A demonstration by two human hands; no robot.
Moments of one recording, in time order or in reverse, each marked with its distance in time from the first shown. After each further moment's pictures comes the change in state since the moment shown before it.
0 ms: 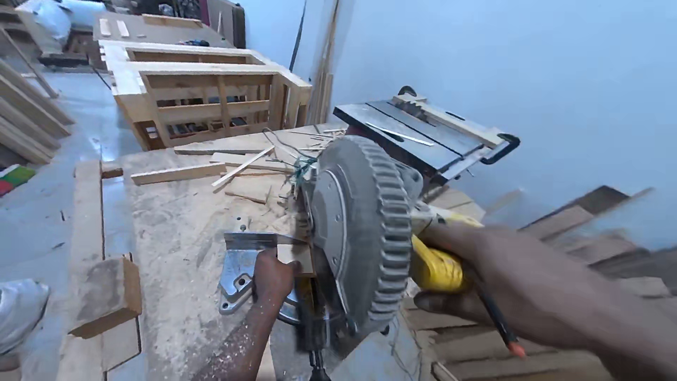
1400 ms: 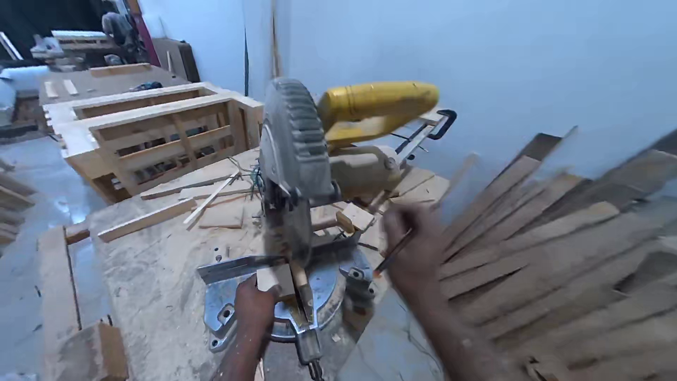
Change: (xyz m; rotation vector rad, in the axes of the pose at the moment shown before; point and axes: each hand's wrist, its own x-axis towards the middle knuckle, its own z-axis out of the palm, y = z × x) left_hand -0.010 0.007 -0.009 0.154 -0.060 0.081; right_hand 0.030 0.007 0.128 0.585 0.956 0.396
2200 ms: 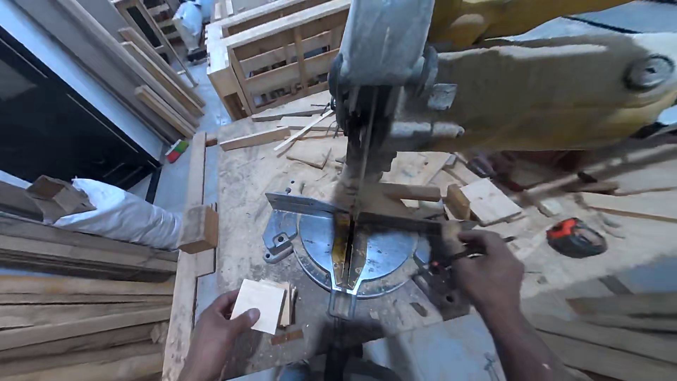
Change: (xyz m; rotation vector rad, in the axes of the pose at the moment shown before) left_hand -0.179 -0.098 -0.035 -0.501 0.294 -0.319; right_hand -0.030 0.176 0.082 0.149 -0.546 0.146
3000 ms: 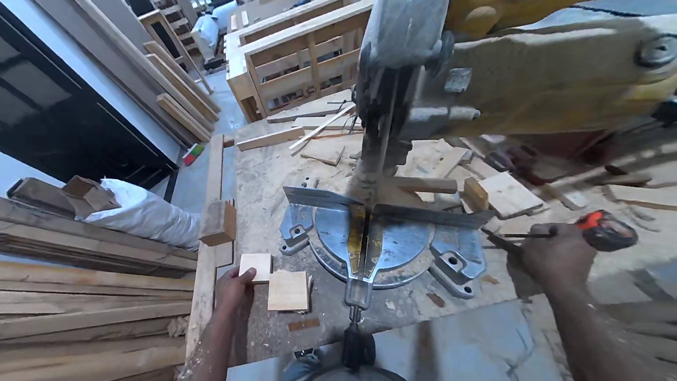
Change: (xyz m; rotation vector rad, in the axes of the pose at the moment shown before) left_hand 0.113 -0.076 -0.017 -0.029 0.278 -0.186; right_hand 0.051 0.121 -0.015 -0.260 0.098 0.354
